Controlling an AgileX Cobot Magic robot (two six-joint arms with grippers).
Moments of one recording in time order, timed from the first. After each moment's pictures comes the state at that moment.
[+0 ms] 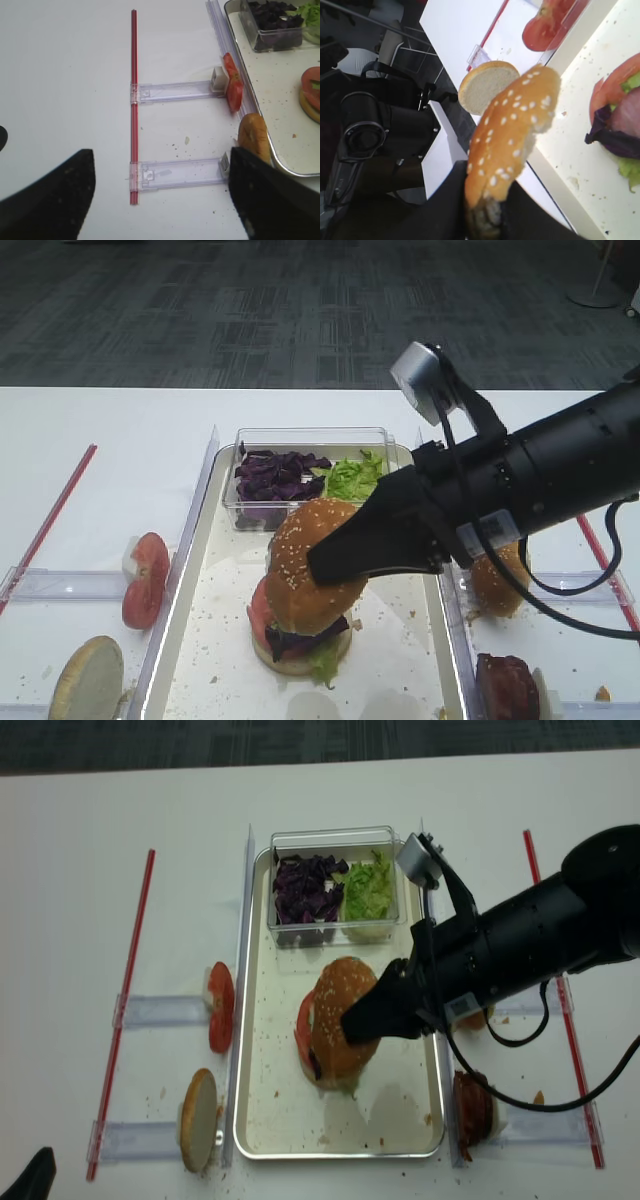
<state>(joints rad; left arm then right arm) 0.01 -0.02 -0.49 -0.01 1.19 -0.01 0.34 1.53 -0.74 1.41 1.08 -1.13</state>
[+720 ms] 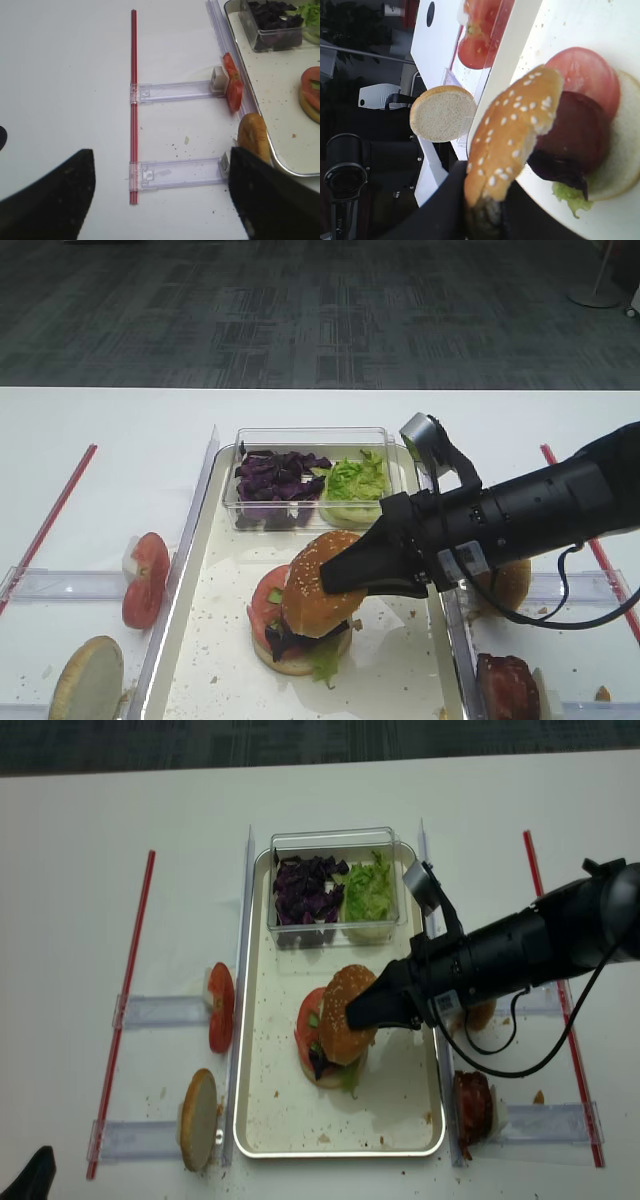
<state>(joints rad) 0.01 -0.02 -0.49 -0.01 1.19 -0.01 0.25 1.88 -0.74 1.60 1.15 -1.36</state>
